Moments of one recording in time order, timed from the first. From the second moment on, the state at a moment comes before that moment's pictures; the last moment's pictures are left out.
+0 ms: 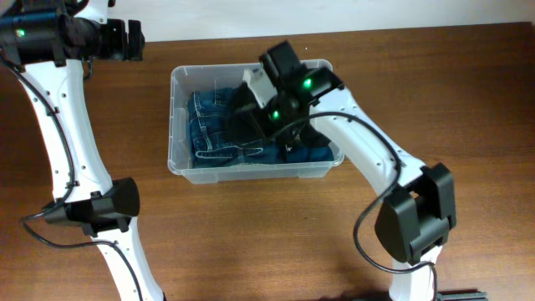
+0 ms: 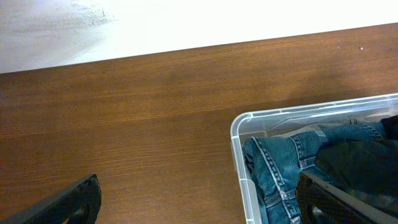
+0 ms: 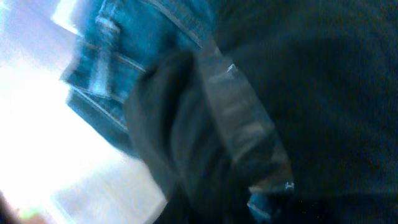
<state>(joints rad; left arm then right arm) 0.10 2.30 2.93 -1.52 0.16 0.18 0.50 2.02 1.78 -0.91 -0.33 -0.03</state>
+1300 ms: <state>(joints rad) 0.10 2.30 2.93 -1.52 0.16 0.18 -0.23 1.86 2.66 -1.69 -0.40 -0.01</state>
